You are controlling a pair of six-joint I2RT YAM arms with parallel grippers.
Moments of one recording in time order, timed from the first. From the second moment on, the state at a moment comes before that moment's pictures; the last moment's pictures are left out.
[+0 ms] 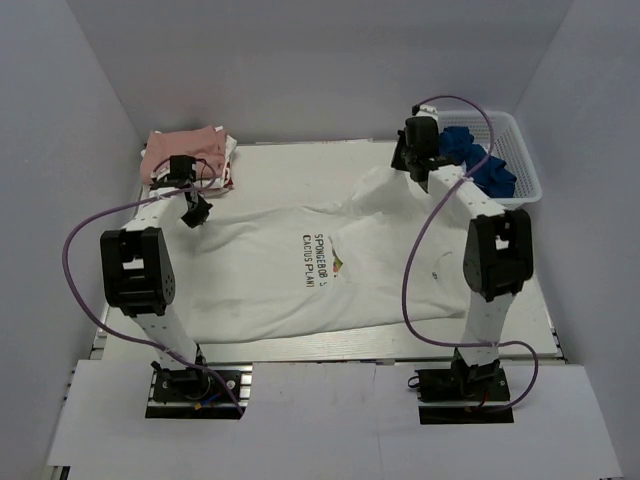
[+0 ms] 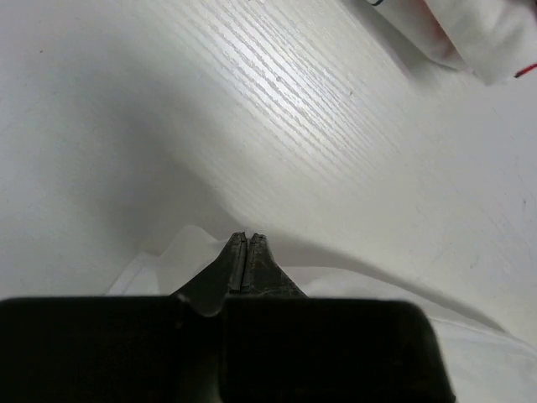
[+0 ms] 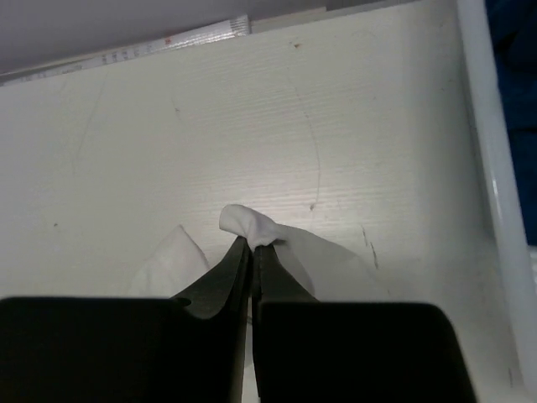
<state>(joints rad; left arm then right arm) 0.05 1.82 1.32 -0.55 -0.24 -0.70 0.28 1.98 1.64 -0.20 0.17 0.31</state>
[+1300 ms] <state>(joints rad) 0.04 1.32 0.91 -0.63 -0.33 -0.91 0.28 1.02 0.76 -0.30 0.27 0.45</state>
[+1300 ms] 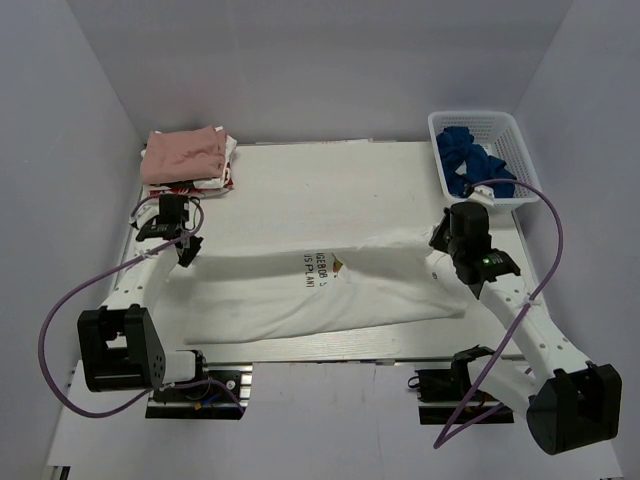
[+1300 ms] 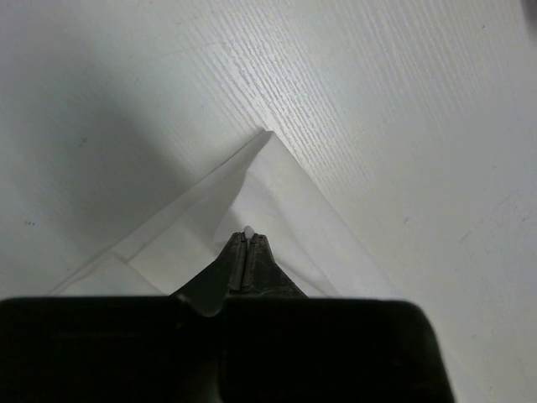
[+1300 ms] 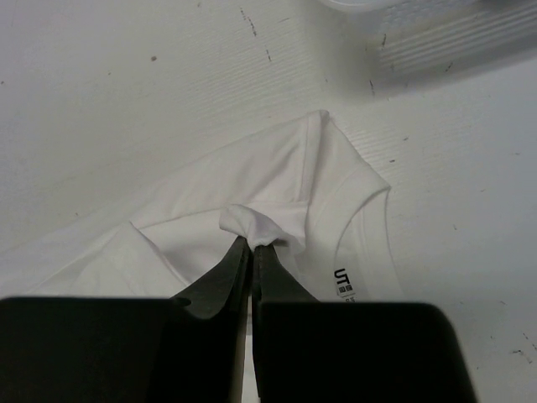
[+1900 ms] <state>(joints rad) 0.05 1.34 0.79 -0.84 -0.37 -1.08 0.28 0.88 0.56 -0.57 0.18 0.59</state>
